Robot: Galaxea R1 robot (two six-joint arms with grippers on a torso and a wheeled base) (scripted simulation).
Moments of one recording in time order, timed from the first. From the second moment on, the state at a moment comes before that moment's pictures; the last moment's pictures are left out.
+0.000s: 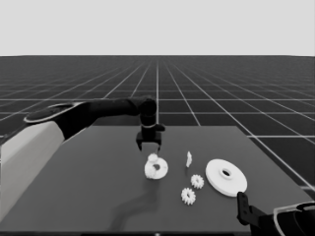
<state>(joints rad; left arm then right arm) -0.21 2.98 -1.65 -0.03 1.58 -1.31 -0.35 1.76 -0.39 -0.70 -1.18 0.32</state>
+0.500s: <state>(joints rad) -0.34 1.79 -0.45 0.30 0.70 0.30 -0.35 1.76 -0.39 -0.70 -1.18 0.32</state>
